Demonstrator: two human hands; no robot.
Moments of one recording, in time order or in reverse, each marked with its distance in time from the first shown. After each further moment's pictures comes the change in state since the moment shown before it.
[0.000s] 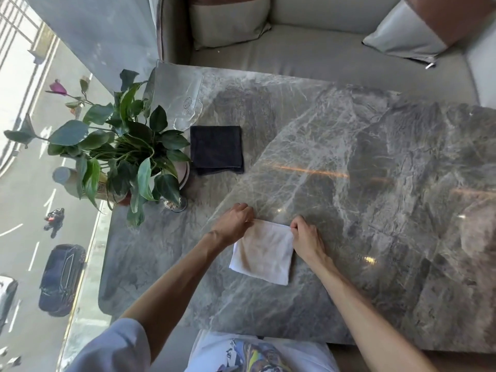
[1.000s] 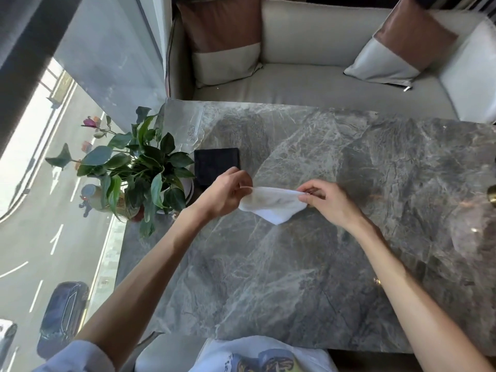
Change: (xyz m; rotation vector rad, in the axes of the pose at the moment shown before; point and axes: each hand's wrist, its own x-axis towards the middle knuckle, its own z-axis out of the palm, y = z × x) left_hand -0.027 0.068 -0.149 -0.147 0.249 0.136; right_hand -0.022 -0.047 -0.165 0.477 -0.005 -0.311
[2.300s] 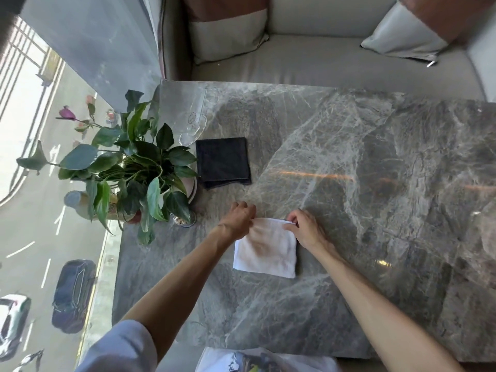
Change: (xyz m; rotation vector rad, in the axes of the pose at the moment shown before) left_hand 0.018 -0.118 0.129 0.297 -0.398 -0.287; right_hand 0.055 0.128 0.135 -0.311 -0.011 0.239
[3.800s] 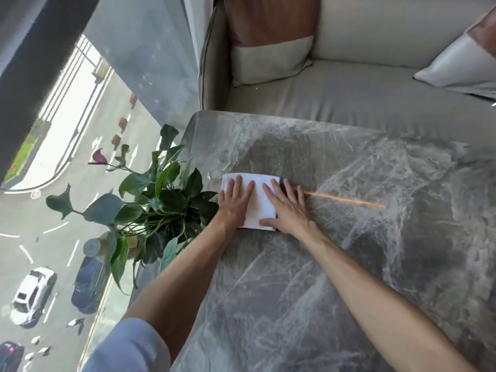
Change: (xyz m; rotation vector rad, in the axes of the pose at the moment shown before) left_hand 0.058 -0.054 -0.130 0.213 -0.015 -0.308; right_hand 0.150 -0.146 -0.012 -0.547 -0.164 -0.366
